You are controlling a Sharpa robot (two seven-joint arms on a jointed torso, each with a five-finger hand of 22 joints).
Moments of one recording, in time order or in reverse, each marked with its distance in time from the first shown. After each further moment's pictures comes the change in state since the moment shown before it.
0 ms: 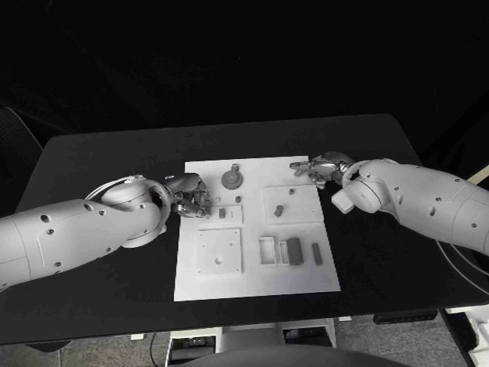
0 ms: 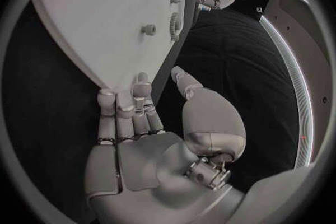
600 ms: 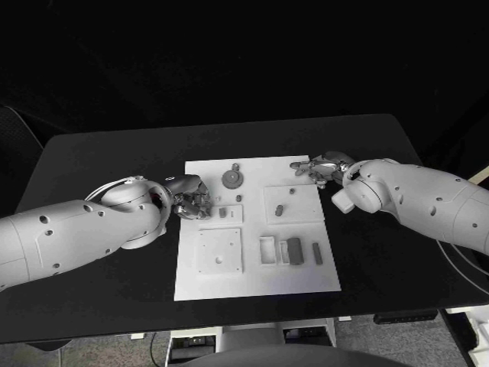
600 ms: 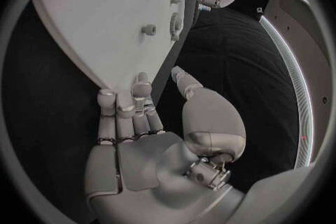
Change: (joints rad) left arm -0.001 -0.008 -0.002 0.016 0.000 0.014 -0.004; left_hand -0.003 -0.003 0.002 0.002 0.000 0.007 -0.006 0.004 -0.003 -0.002 -0.002 0.004 0.001 0.000 0.000 0.000 0.001 0.000 -0.001 0.001 0.000 0.000; right arm -0.001 0.000 0.000 0.000 0.000 0.000 0.000; right_hand 0.000 0.000 0.000 0.000 0.000 0.000 0.005 0.000 0.000 0.000 0.000 0.000 0.000 0.000 0.000 0.000 0.000 0.000 0.000 0.000 0.000 0.000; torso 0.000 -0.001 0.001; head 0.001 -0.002
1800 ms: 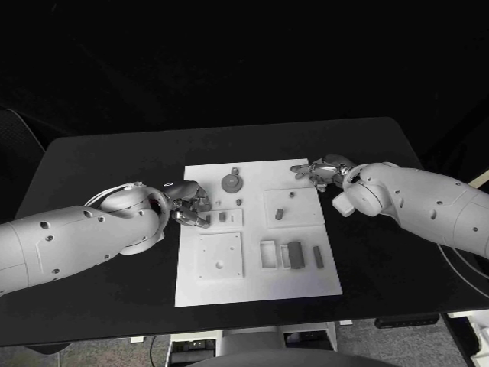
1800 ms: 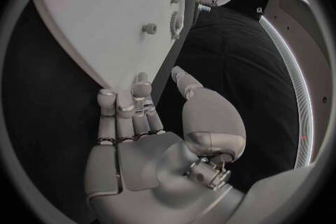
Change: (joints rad) left arm -0.009 -0.006 -0.006 -0.007 0.000 -0.004 -0.005; left_hand -0.047 -0.098 -0.086 -0.078 0.000 -0.195 -0.046 -0.050 -0.028 -0.022 0.011 0.015 0.010 -0.006 0.001 0.000 0.007 0.000 -0.002 -0.007 0.006 0.000; right arm 0.000 0.000 0.000 0.001 0.000 0.001 0.001; right_hand 0.000 0.000 0.000 0.000 0.000 0.000 0.000 0.000 -0.001 0.000 0.000 0.000 -0.001 -0.001 0.001 0.000 0.000 0.000 0.000 0.000 0.000 0.000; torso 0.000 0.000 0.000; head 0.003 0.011
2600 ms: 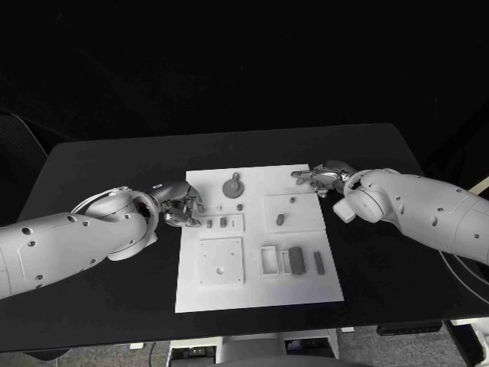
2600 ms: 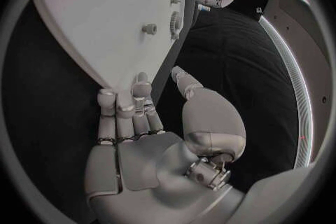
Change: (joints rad) left arm 0.000 -0.063 0.010 0.009 0.054 -0.077 0.099; left_hand 0.080 0.019 0.056 -0.008 0.004 0.133 0.046 0.093 0.037 -0.029 0.006 -0.015 -0.013 -0.024 0.002 -0.022 -0.015 -0.002 -0.018 0.000 -0.018 -0.019; right arm -0.003 -0.002 0.000 0.001 0.000 -0.003 0.006; right_hand 0.000 0.000 0.000 0.000 0.000 -0.002 -0.001 0.000 -0.001 0.000 0.000 0.000 0.000 0.000 0.000 0.000 0.000 0.000 0.000 0.000 0.000 0.000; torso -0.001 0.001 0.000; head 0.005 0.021
